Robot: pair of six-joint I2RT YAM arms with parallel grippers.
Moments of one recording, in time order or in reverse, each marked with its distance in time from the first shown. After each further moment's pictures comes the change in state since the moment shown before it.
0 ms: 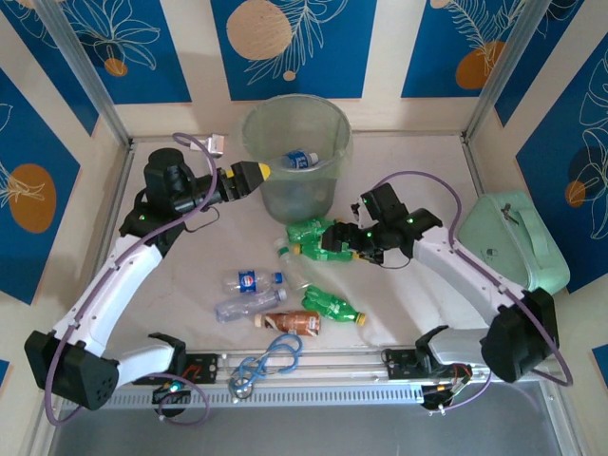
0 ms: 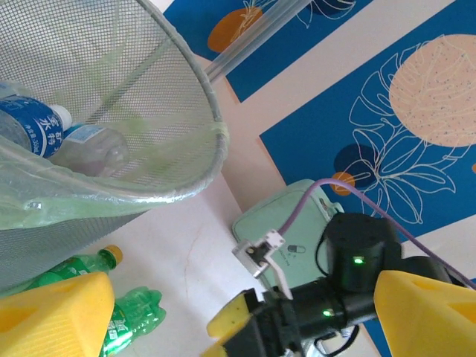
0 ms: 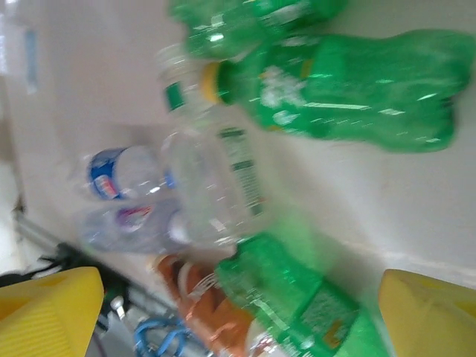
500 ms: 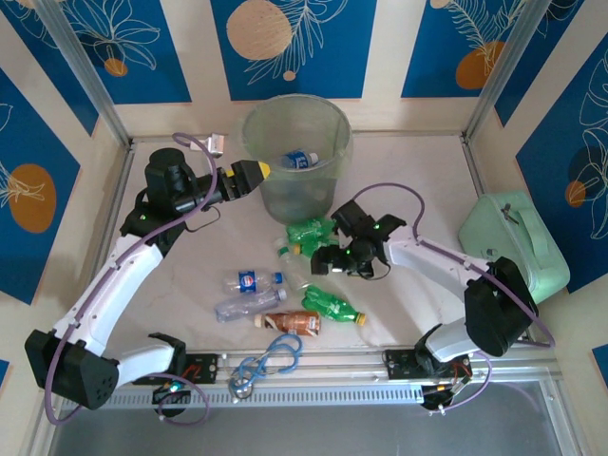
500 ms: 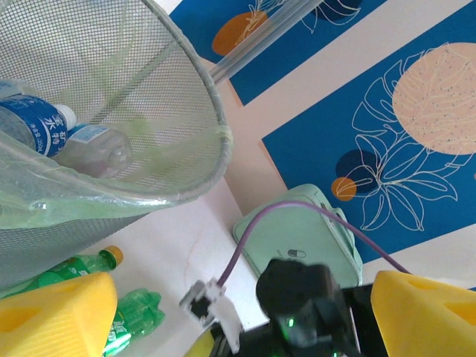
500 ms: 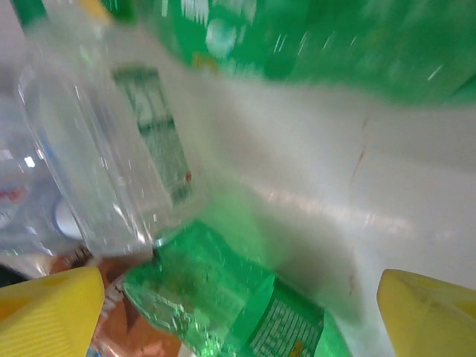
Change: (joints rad) left arm -0.004 0.004 -0.001 0.004 -0.016 -0.020; right arm 0.194 0.144 -0.038 -0.021 0.112 -0.016
